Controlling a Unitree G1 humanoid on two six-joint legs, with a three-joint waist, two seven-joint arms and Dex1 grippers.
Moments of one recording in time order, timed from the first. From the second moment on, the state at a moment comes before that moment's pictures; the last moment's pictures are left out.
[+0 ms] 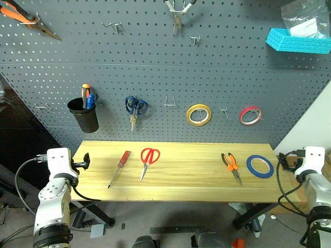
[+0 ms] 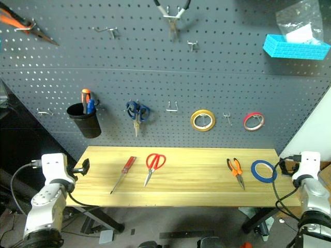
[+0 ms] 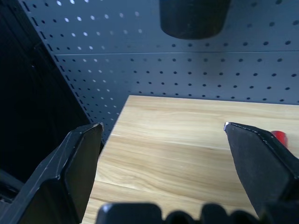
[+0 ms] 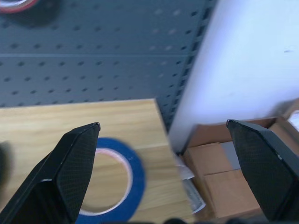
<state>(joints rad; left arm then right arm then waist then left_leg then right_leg) -0.10 0.49 0.40 0.33 -0.18 0.17 -0.19 -0.33 -0.62 -0.39 0.87 0.19 -0.07 0.33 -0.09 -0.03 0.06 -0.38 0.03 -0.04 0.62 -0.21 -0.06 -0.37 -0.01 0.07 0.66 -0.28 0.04</state>
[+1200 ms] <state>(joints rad) -0.21 0.52 -0.06 -0.20 -0.24 0.44 -0.57 -0.32 -0.61 -0.20 0.40 0.18 0.49 0.44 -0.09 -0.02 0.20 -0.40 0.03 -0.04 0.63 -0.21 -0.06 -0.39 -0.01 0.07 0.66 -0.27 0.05</state>
